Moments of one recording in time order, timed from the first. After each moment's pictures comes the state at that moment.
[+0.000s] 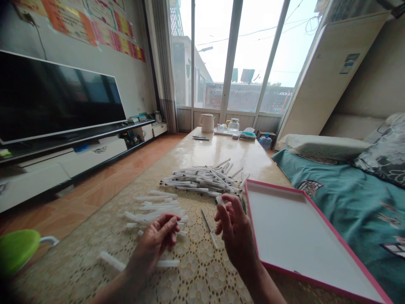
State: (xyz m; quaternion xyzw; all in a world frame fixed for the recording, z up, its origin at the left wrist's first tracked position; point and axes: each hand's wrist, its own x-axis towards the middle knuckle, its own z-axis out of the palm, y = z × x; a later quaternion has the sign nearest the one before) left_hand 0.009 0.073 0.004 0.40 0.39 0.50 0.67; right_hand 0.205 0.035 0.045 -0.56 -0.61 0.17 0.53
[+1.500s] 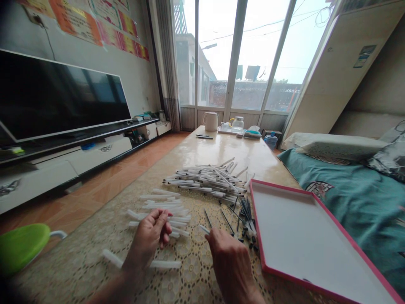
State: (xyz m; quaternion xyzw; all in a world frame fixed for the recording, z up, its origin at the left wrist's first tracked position) left_hand -0.005 0.086 0.009 0.42 0.50 0.54 0.53; right_hand 0.188 0.016 -0.004 -0.62 -0.75 -0.12 0.20
